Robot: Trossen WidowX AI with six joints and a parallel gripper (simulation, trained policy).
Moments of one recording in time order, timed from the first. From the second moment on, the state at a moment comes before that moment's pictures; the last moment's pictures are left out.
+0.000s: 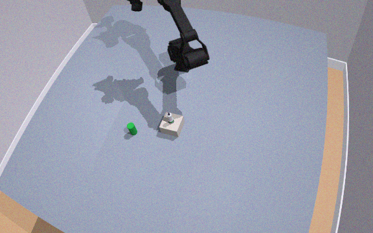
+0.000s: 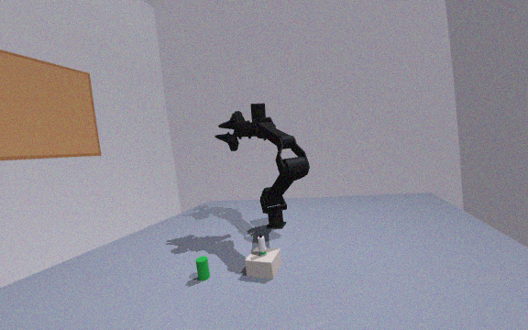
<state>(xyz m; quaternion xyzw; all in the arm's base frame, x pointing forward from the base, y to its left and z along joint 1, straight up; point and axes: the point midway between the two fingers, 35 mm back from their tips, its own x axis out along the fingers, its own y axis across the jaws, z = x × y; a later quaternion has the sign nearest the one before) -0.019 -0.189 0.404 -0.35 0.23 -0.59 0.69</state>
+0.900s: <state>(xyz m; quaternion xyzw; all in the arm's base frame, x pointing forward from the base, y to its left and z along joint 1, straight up) -0.001 -0.222 0.384 -0.32 0.25 -0.48 0.78</state>
